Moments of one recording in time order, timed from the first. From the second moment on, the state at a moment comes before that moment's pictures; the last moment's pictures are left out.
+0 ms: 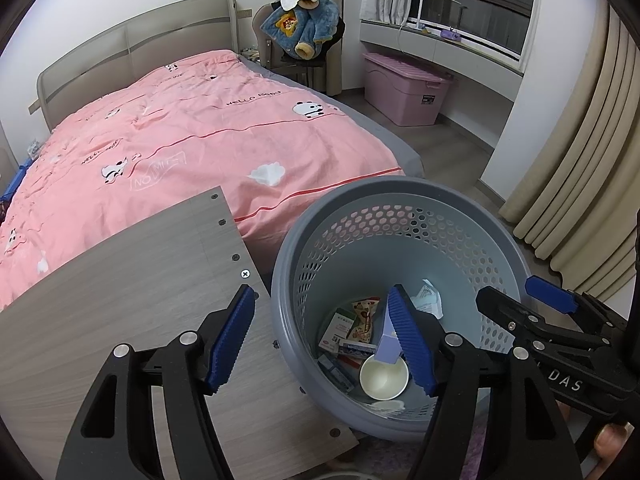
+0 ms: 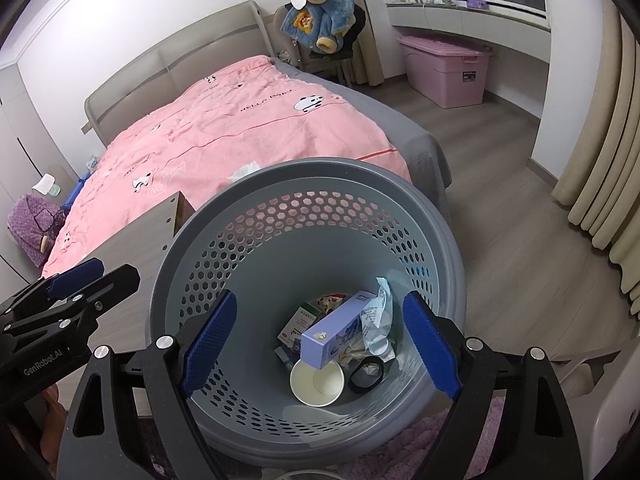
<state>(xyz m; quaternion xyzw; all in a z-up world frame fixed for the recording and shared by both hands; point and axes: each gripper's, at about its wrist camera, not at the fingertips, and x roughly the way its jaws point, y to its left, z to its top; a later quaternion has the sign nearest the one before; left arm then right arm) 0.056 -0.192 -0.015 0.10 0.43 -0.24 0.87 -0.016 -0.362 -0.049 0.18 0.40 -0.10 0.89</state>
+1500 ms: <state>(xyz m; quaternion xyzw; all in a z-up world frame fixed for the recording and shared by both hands) 0.052 -0.191 -0.014 0.12 0.42 -0.20 0.88 -0.017 -0.362 -0.049 0.18 0.40 -0.10 0.89</state>
